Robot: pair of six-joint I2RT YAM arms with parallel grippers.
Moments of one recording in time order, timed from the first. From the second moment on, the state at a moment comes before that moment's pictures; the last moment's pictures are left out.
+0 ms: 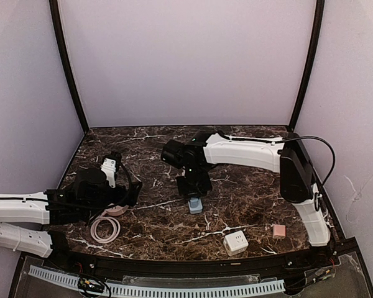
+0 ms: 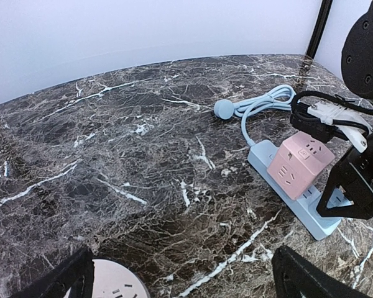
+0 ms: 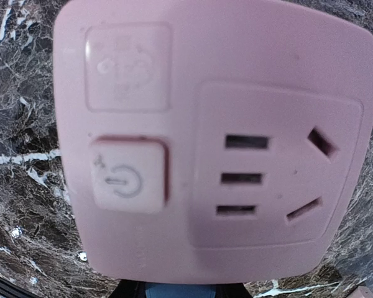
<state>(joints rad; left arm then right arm) -0.96 0.95 0.45 0.02 -0.54 -0.34 1.03 2.27 1.97 -1.19 0.09 0.82</state>
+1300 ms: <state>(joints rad) -0.95 0.95 0.45 0.01 -0.53 -0.33 0.99 2.16 1.78 -0.92 0.24 0.70</state>
